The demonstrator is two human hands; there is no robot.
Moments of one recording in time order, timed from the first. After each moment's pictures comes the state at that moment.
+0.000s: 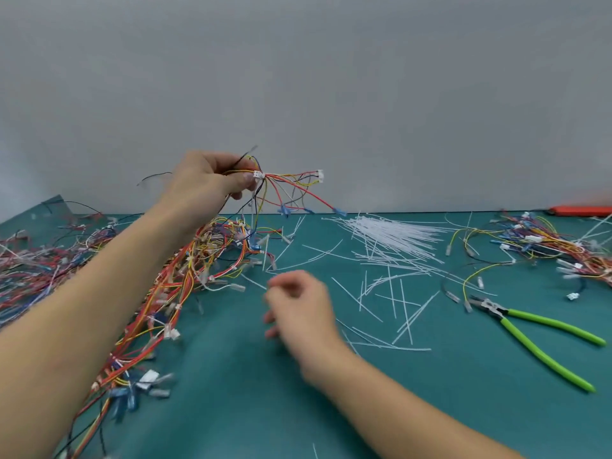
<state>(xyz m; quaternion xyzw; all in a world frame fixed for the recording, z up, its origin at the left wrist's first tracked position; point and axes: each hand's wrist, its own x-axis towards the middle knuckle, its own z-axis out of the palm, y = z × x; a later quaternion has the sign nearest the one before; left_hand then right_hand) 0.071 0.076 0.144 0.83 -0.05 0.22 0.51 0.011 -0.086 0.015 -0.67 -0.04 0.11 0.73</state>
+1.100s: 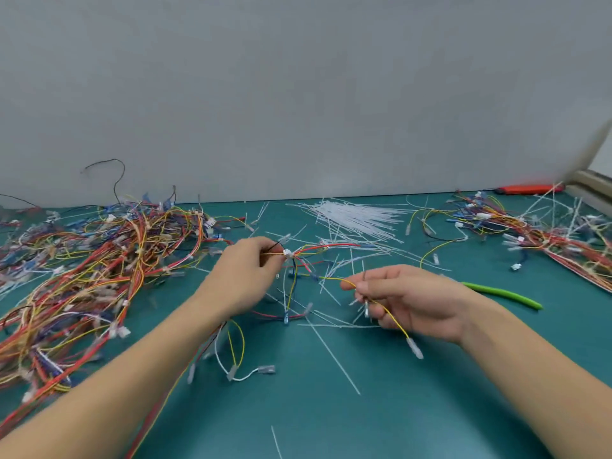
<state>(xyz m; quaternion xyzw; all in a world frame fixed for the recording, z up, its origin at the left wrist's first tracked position) 0.049 -0.015 0.031 0.95 -0.03 0.11 0.30 0.047 -0.288 0.029 -0.63 -0.04 0.34 0.69</state>
